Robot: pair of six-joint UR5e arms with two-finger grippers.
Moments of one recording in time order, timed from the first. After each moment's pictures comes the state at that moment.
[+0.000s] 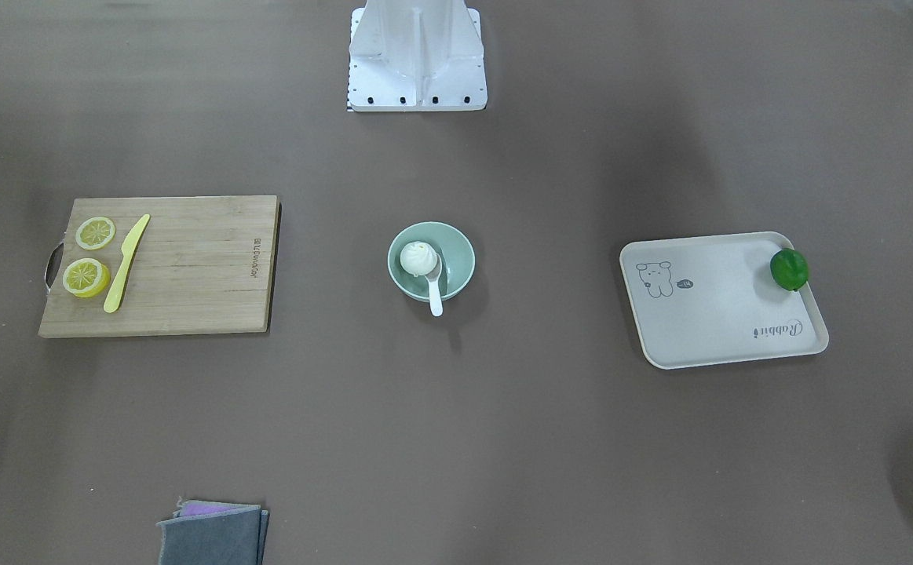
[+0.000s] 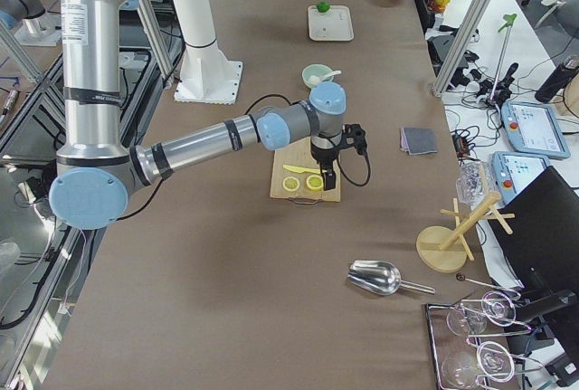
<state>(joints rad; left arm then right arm) -1.52 -1.43 -1.85 -1.60 -2.30 0.18 1.28 -1.63 1.93 -1.53 2.28 0.21</state>
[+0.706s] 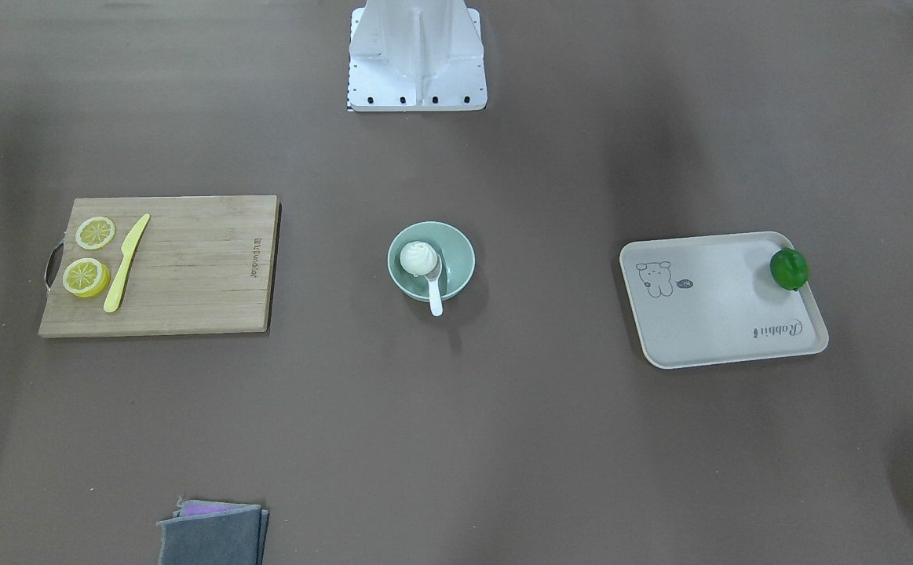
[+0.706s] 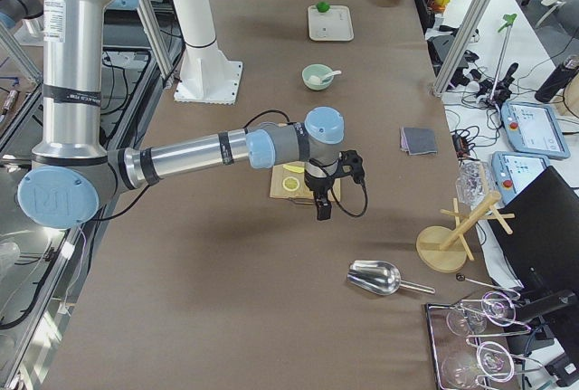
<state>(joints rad) -1.59 -1.39 -1.83 -1.60 -2.30 0.19 1.37 -1.66 1.89 -1.59 2.29 0.04</state>
